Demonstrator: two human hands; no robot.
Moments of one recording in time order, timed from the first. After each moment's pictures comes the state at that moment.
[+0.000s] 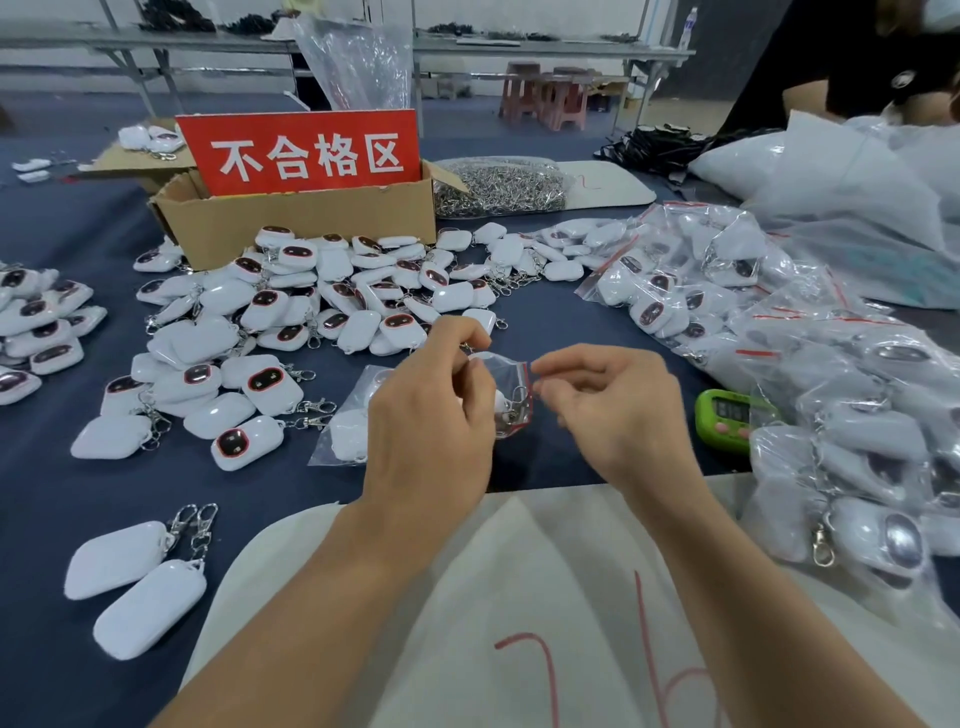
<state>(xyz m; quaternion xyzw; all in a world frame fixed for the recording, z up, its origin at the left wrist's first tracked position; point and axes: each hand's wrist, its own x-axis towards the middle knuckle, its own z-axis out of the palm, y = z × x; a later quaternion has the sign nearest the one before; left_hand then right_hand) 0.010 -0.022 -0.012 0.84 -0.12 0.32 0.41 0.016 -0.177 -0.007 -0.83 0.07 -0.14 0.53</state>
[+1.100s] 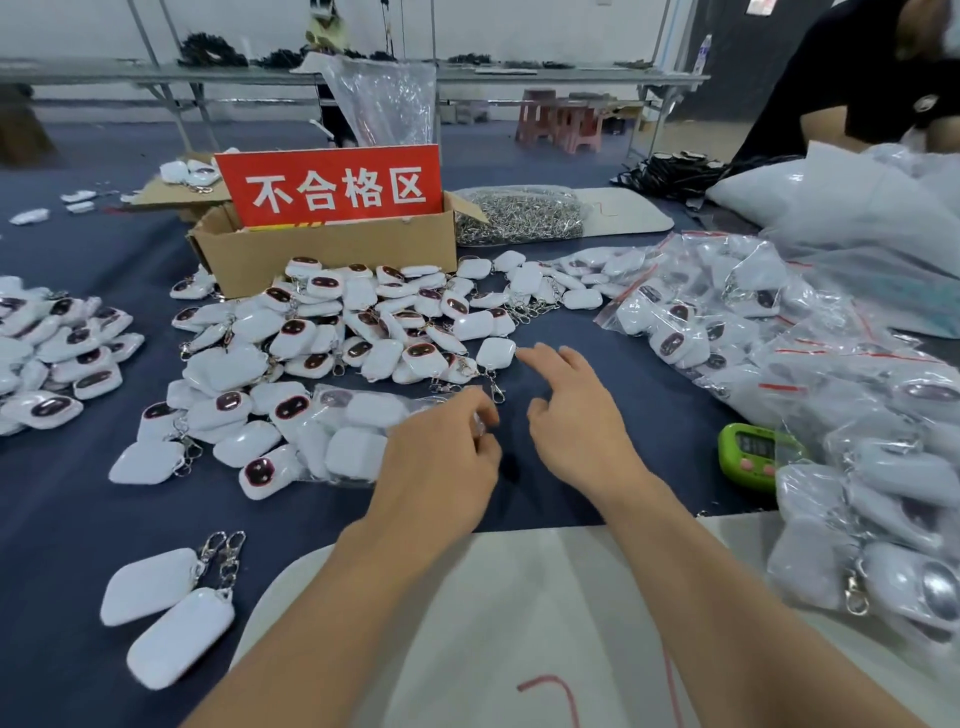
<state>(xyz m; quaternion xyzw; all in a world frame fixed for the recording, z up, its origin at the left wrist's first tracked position) 0.036 0.000 -0.035 0.93 -0.09 0.13 0.32 0.072 -0.161 -0.035 -0.93 -0.05 -0.09 0.35</state>
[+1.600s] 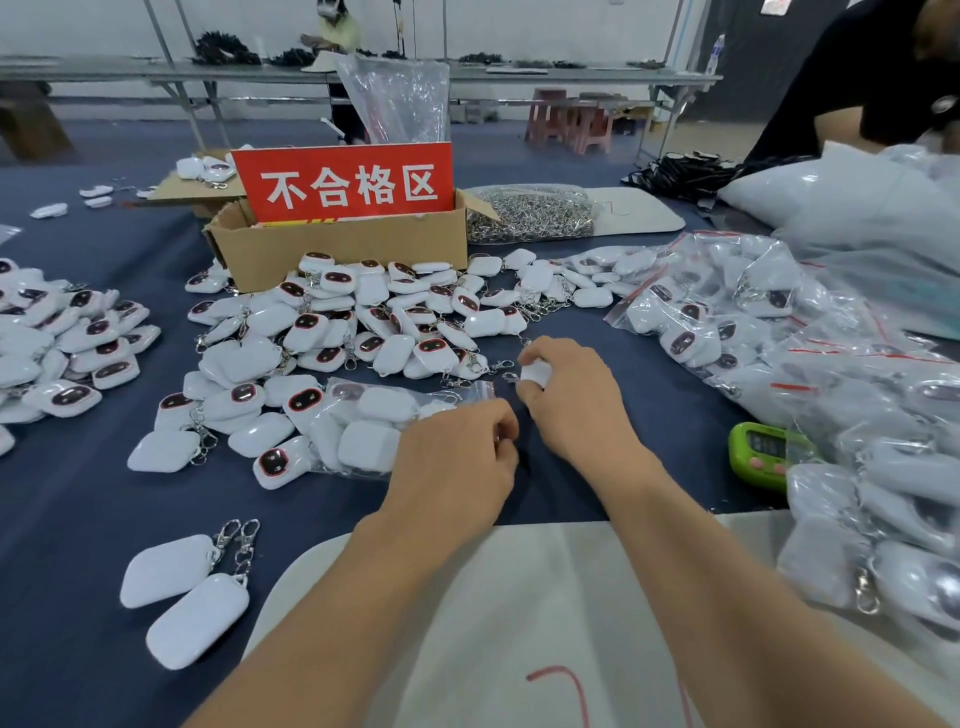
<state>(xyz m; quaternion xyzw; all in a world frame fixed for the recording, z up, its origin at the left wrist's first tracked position) 0.032 -0.004 -0.031 0.95 -0.11 0.12 0.26 0.092 -0.150 -0.028 -0.95 -0.03 -0.11 0.29</state>
